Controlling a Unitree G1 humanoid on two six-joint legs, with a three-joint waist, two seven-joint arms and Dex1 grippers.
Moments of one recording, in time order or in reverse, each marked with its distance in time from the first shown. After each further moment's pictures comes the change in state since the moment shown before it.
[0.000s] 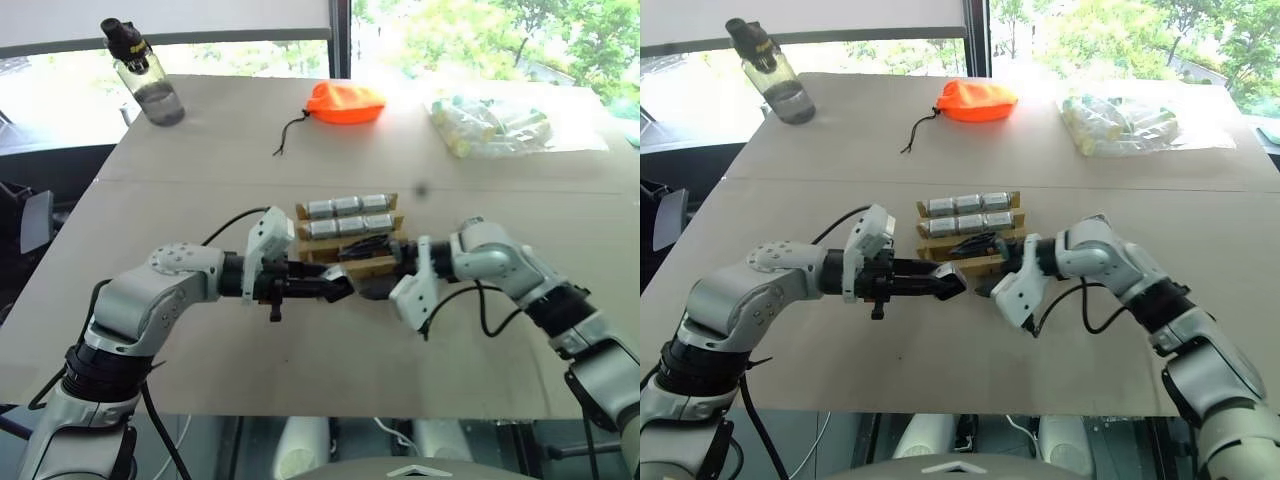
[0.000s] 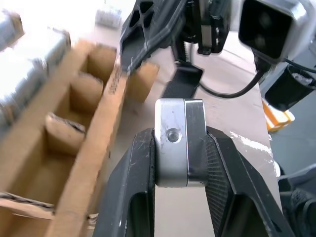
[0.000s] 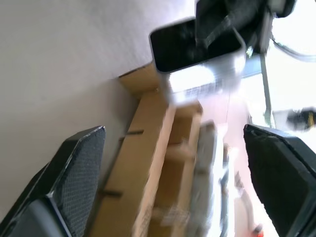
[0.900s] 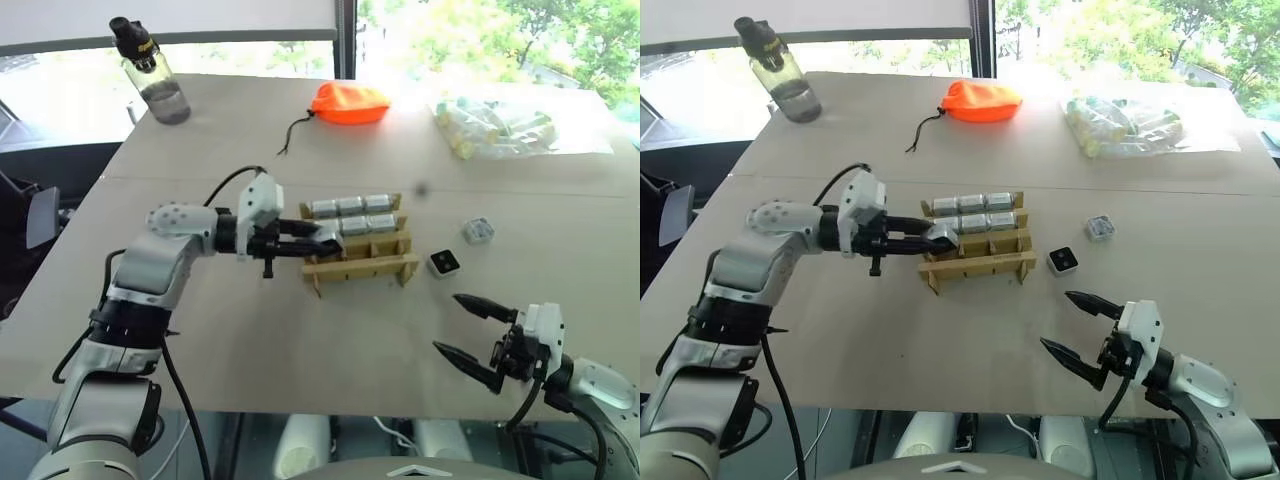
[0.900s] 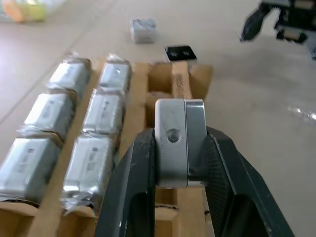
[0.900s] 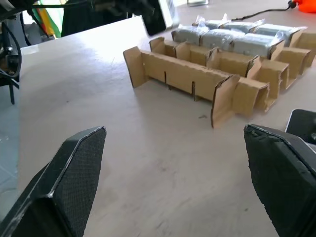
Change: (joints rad) left arm -0.254 -0.079 -0.129 0.460 0.305 -0.406 -0.247; right arm 0.885 0.069 -0.481 -0.433 0.653 0.576 0.041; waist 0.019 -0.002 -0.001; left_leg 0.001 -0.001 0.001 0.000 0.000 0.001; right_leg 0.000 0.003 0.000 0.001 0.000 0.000
